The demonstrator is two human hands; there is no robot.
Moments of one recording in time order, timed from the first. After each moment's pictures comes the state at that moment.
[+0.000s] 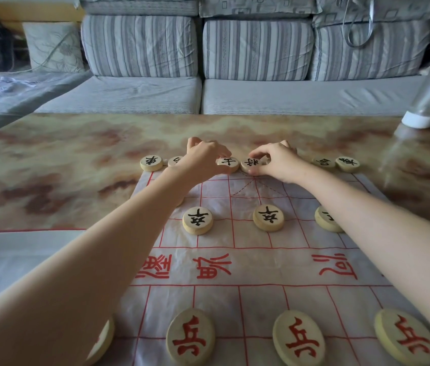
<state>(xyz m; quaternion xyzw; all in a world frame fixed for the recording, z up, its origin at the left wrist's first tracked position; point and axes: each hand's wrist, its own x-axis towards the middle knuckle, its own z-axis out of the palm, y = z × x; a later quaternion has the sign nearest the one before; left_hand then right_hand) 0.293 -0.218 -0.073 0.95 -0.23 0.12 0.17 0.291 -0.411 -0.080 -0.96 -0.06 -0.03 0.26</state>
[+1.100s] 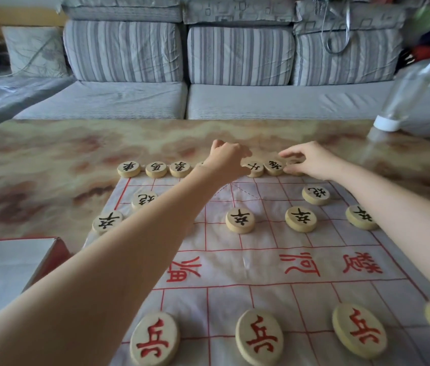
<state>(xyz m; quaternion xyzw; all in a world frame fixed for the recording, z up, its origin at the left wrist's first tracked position) 0.286 -0.304 -0.058 0.95 -0.27 0.10 0.15 0.266 -0.513 -0.054 -0.97 -0.03 -0.02 0.26</state>
